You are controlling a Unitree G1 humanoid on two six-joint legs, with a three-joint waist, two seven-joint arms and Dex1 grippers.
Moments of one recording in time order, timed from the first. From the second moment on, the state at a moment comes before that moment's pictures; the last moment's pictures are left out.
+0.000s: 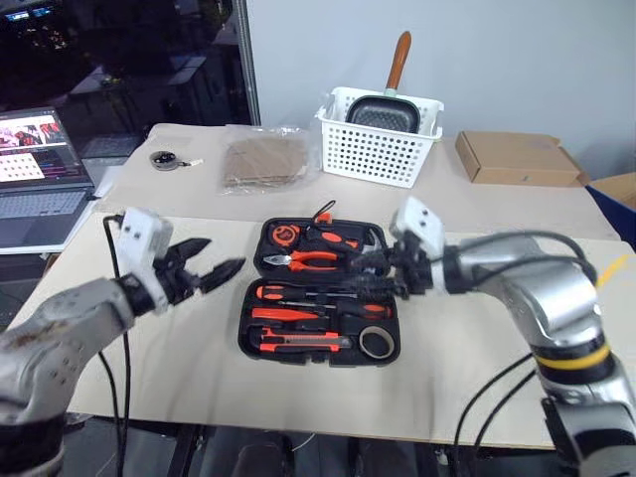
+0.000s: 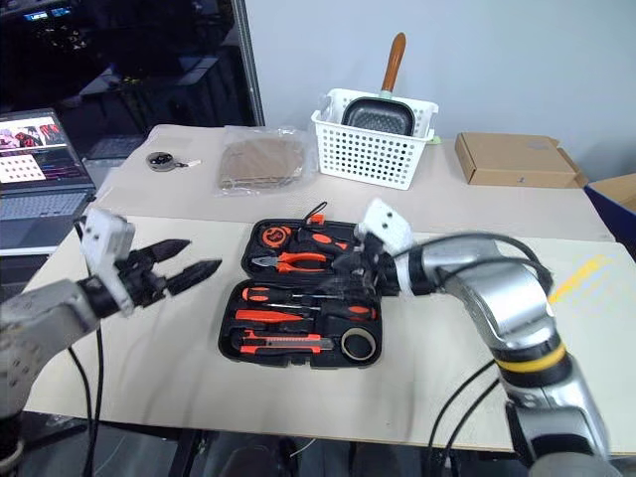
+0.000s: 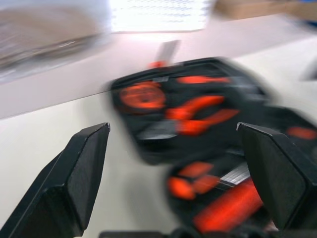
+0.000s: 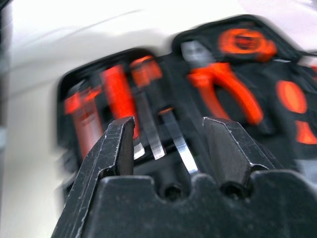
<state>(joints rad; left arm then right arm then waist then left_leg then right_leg) -0.36 0.77 0.21 -0.33 -0.83 0.98 -0.34 -0.73 -0.57 0.16 -0.22 0.38 1.08 0.80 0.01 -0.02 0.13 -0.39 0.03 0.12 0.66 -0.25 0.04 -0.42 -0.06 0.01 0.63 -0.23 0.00</state>
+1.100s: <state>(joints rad) -0.97 0.48 0.02 0.69 -0.40 0.96 -0.57 -0.94 -0.48 0.14 0.40 0.24 1.15 0.63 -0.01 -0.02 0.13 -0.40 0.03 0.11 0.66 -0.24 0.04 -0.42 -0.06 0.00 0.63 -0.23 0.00</state>
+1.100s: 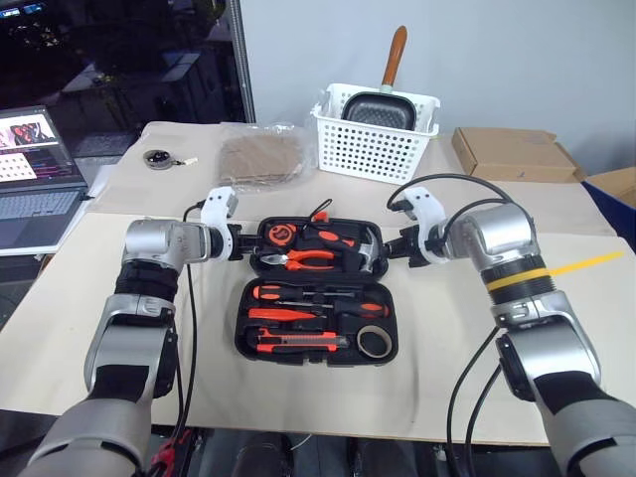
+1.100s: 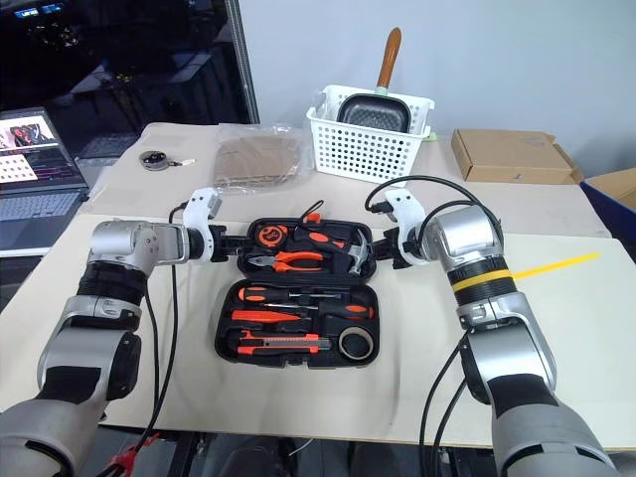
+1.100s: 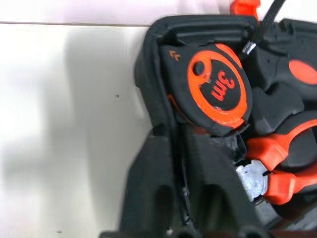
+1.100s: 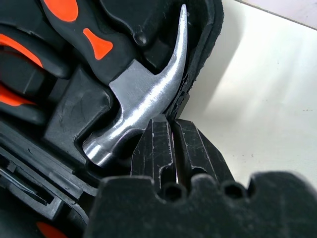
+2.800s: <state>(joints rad) 0.10 0.98 0.46 -0.47 -0.75 0.55 -1.28 0.05 -0.99 0.04 -0.59 0.48 0.38 1.10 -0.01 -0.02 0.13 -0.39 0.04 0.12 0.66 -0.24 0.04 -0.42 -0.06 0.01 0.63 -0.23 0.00</state>
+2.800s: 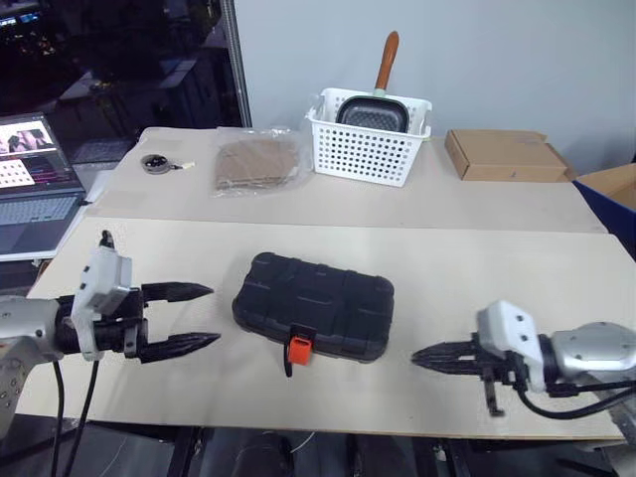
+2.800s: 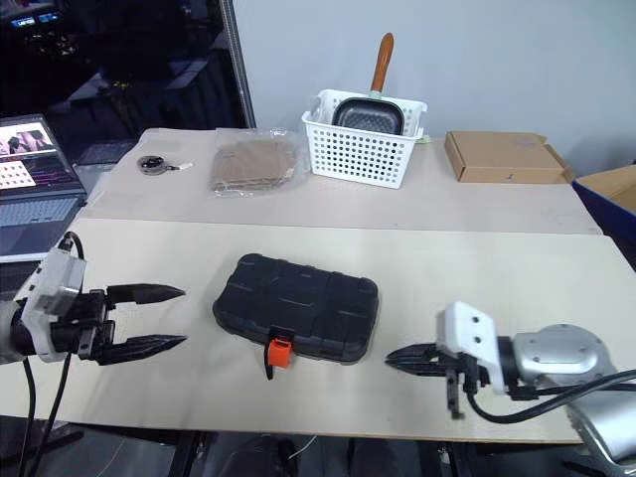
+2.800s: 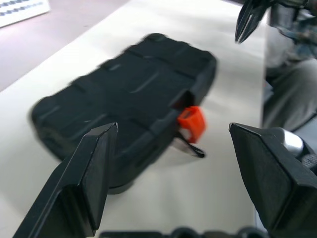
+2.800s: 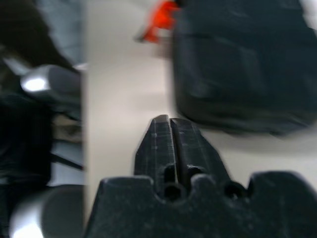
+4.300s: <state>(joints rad) -0.36 0.76 -0.05 -0.08 -0.44 0.46 -1.06 -0.46 -0.32 0.23 -0.28 0.24 0.89 0.55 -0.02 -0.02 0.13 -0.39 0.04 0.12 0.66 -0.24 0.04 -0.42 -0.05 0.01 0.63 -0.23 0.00</state>
